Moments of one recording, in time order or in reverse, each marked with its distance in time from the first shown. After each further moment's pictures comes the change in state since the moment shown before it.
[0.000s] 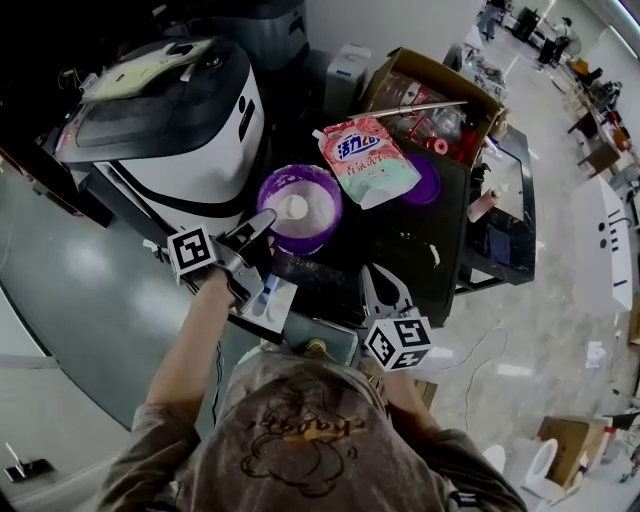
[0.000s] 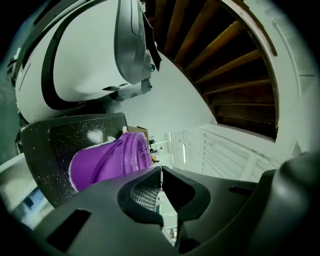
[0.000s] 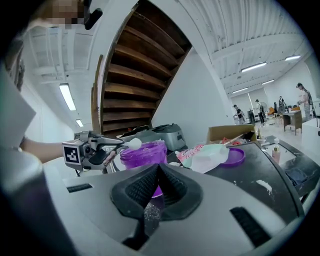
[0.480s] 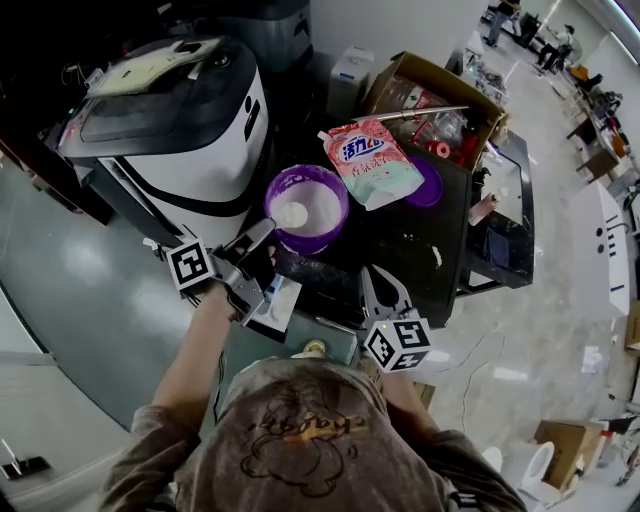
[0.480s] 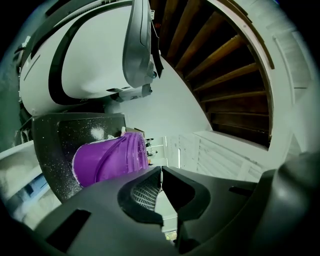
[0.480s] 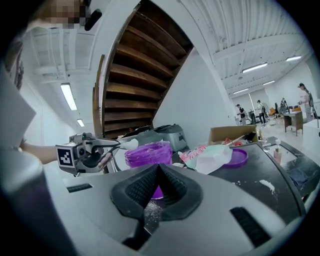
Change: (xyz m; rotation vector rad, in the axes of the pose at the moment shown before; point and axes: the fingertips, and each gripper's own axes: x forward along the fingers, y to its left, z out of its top) left arm -0.029 -0.004 -0.007 -0.045 -0.045 -0.060; right arm -0.001 0.016 0.002 -0.009 -0.002 0.010
